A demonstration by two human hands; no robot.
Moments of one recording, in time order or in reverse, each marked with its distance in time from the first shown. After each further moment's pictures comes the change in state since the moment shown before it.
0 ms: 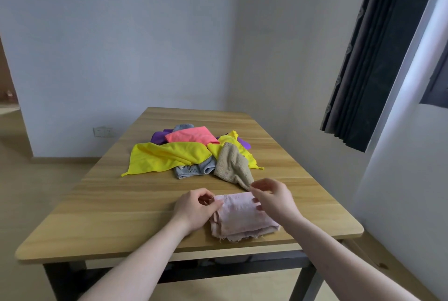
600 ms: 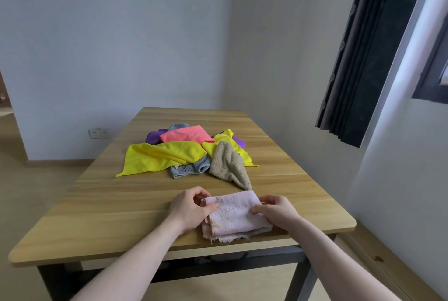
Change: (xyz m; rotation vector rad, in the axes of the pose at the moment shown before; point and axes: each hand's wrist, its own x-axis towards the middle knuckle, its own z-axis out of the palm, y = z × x) left_hand -0.002 -0.001 0.001 0.015 -0.018 0.019; right_hand 0.006 0.046 -0.017 -0.132 -0.140 0.213
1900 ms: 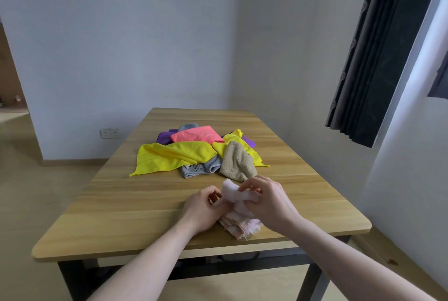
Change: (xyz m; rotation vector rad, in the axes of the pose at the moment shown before) left_hand -0.007 0.006 -0.006 0.038 -0.015 0.077; right_hand -0.032 -0.053 0.027 -0.333 0.157 -0.739
